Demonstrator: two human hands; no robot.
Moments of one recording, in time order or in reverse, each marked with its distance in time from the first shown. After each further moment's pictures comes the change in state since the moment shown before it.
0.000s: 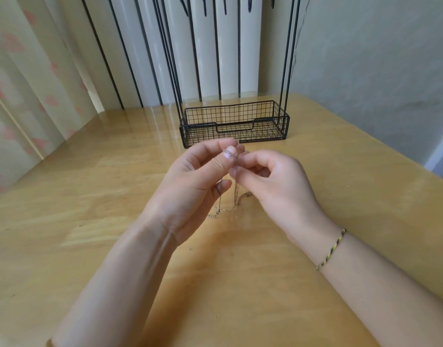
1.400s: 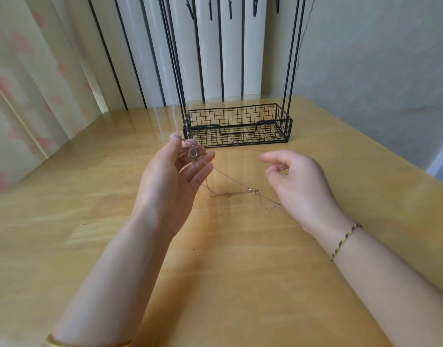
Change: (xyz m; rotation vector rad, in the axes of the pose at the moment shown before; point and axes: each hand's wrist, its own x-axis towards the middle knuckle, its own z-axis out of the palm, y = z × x) left_hand 0.013 0.006 -0.019 -0.240 0.369 0.023; right_hand 0.015 0.017 -0.022 -0.380 0.086 0.009
